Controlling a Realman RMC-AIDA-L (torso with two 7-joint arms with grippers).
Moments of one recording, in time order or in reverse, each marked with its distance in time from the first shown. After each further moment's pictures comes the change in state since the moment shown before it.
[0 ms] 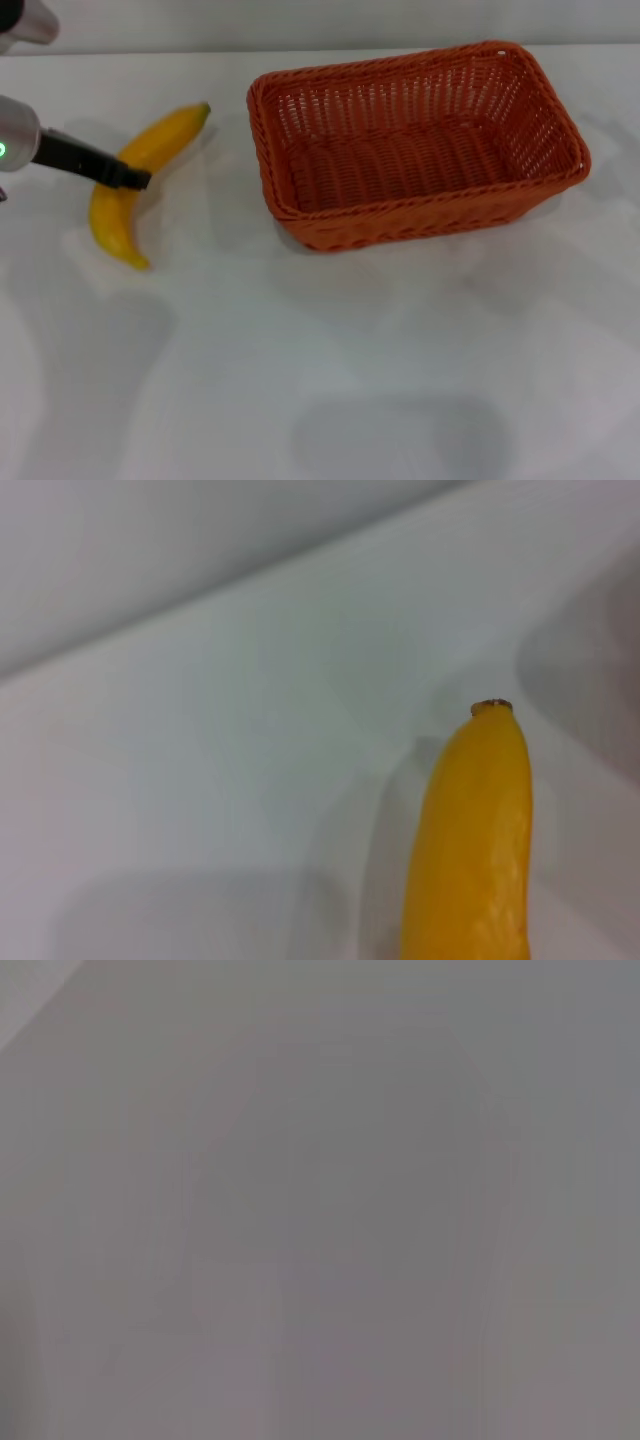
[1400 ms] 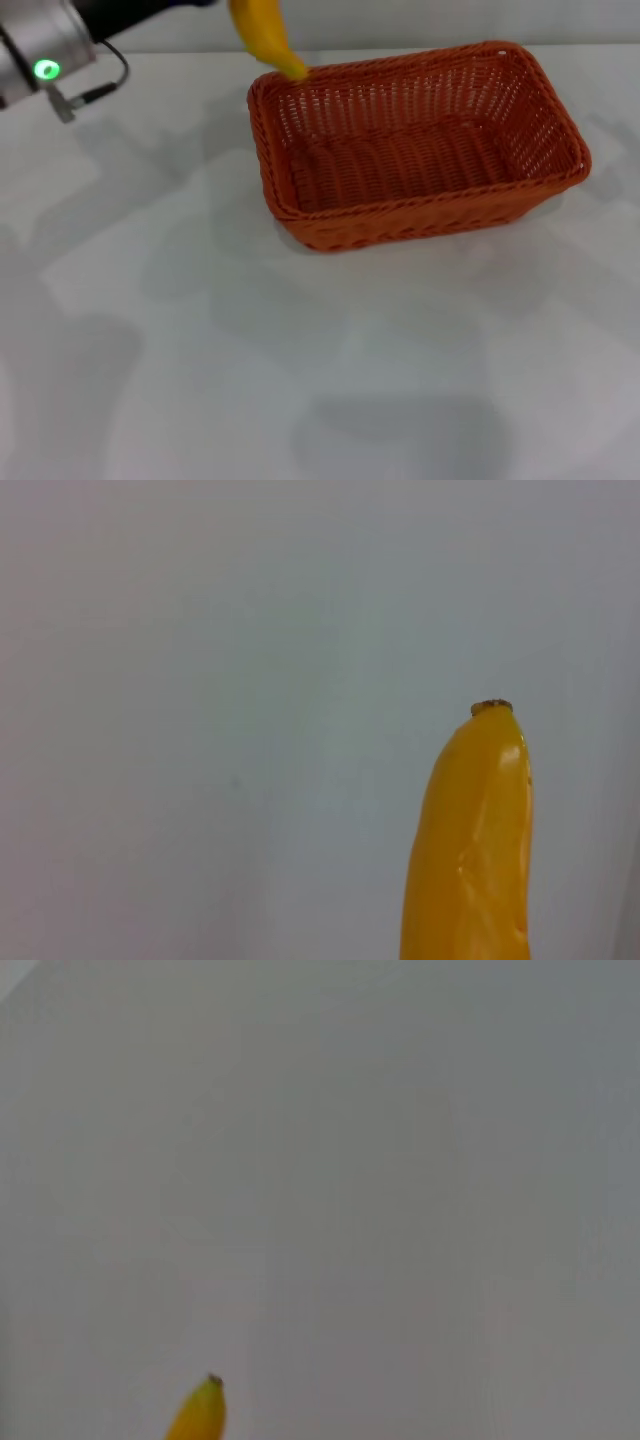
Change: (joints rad) left arm 0.147 0.006 0.000 0.201 -1.022 0.354 0.452; right arm -0.013 0.007 0.000 0.007 -0.001 0.025 -0.024
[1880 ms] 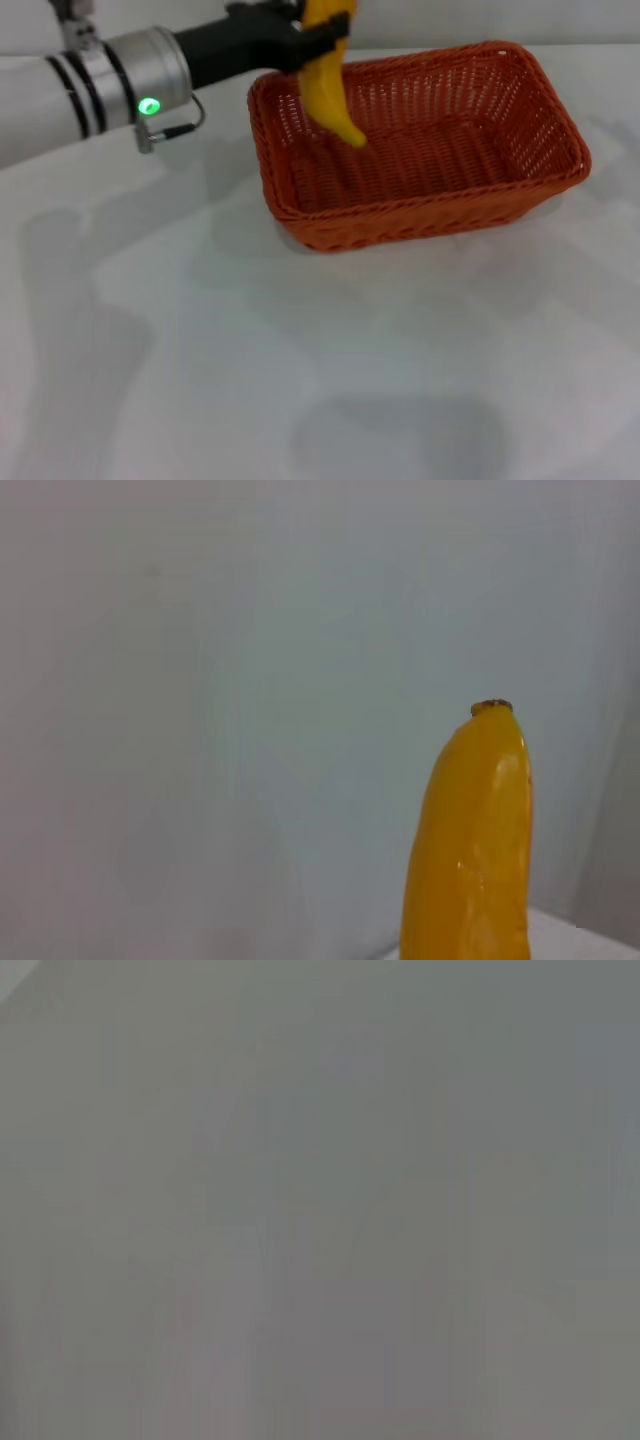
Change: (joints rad) left arm -0.046 -0.004 0.000 0.226 0.153 -0.270 0.125; right arm 0.003 0.002 -0.001 0.000 0.000 0.001 -0.012
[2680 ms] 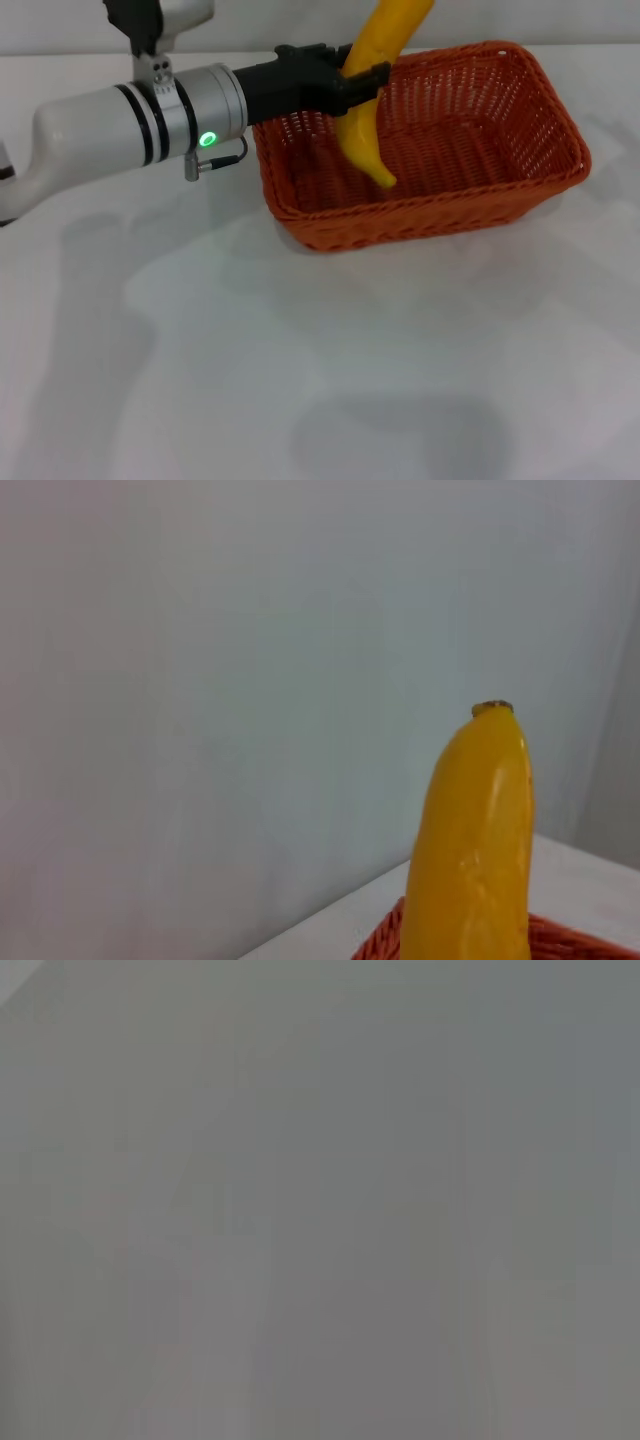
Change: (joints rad) left arm -0.007 -0.006 -0.002 0.164 0.047 -0.196 0.085; right arm -0.001 0.001 0.002 0.000 0.000 -0.003 -0.002
